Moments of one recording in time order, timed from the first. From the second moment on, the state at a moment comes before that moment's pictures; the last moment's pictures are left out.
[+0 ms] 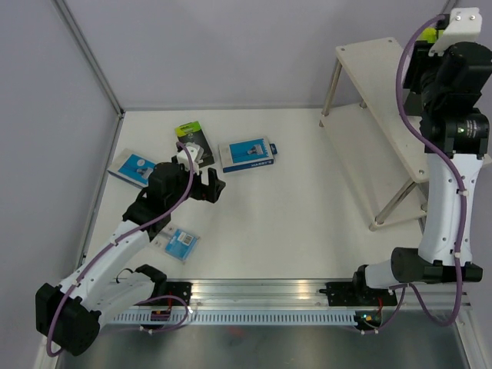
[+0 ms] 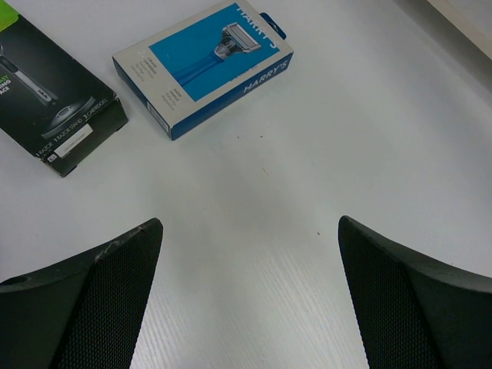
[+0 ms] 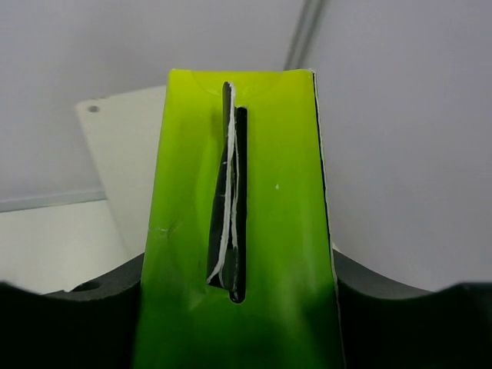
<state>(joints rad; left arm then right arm) -0.46 0.94 0.72 -0.15 0.09 -0.14 -0.03 1.45 2.10 -0.70 0.22 -0.16</state>
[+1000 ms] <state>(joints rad) -0.46 0.94 0.72 -0.19 0.10 -0.13 -0.19 1.64 2.12 -0.54 -0.14 -0.15</state>
